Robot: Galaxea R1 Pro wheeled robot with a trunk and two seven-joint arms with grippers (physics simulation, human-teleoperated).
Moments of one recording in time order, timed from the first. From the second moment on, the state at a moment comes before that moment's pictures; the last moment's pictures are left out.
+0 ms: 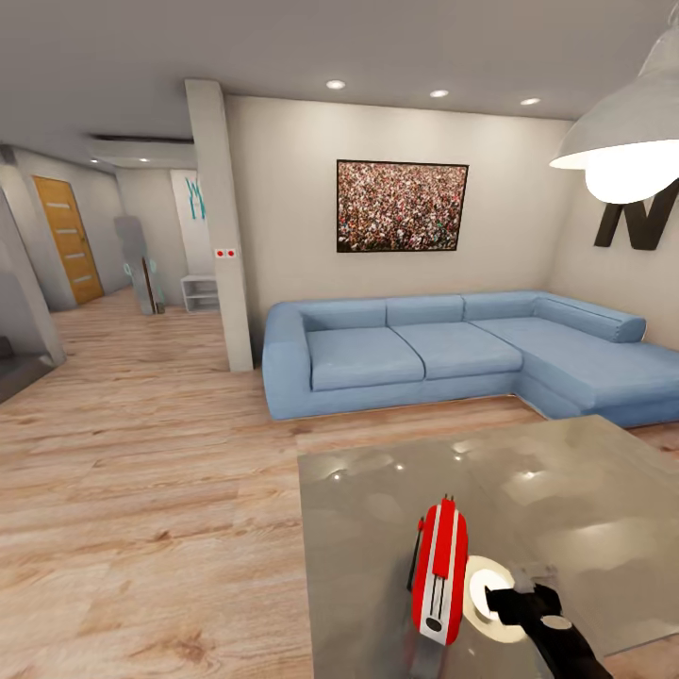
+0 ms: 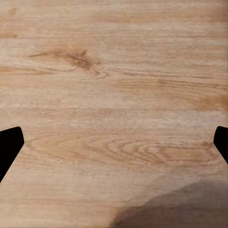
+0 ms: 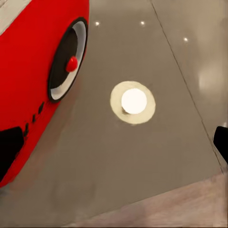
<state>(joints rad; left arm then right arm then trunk) 0.04 -0.06 0.12 -0.58 0.00 -0.25 0.14 -0.27 -0.16 0.00 -0.84 0.03 0.27 -0.06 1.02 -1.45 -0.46</state>
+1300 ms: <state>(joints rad) 0.04 -0.06 0.12 -0.58 0.00 -0.25 0.14 -0.27 -0.16 -0.07 -1.43 -0.26 0.86 -0.05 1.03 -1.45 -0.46</state>
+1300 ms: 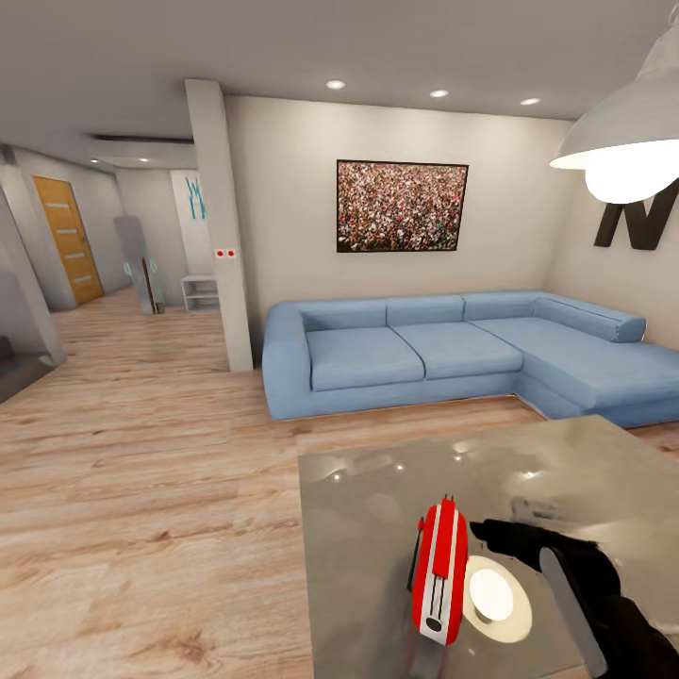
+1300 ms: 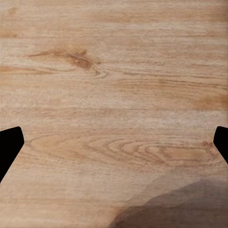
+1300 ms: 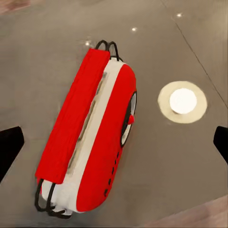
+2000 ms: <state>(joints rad) 0.04 -0.06 0.12 -0.58 0.00 -0.25 0.14 -0.49 -0.08 0.03 -1.21 -0.27 0.86 -0.16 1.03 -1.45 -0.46</state>
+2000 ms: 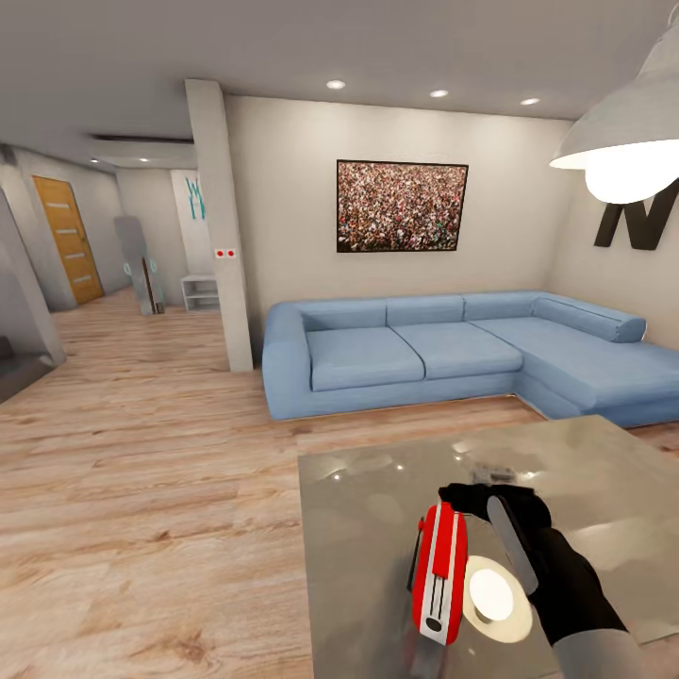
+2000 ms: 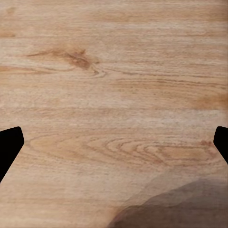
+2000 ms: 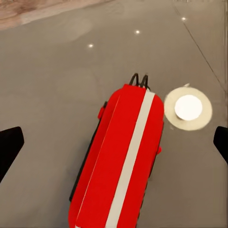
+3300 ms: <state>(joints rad) 0.04 -0.06 0.12 -0.58 0.00 -0.25 0.14 -0.62 0.02 0.11 -0.92 -0.27 0.78 -0.33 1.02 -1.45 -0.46</state>
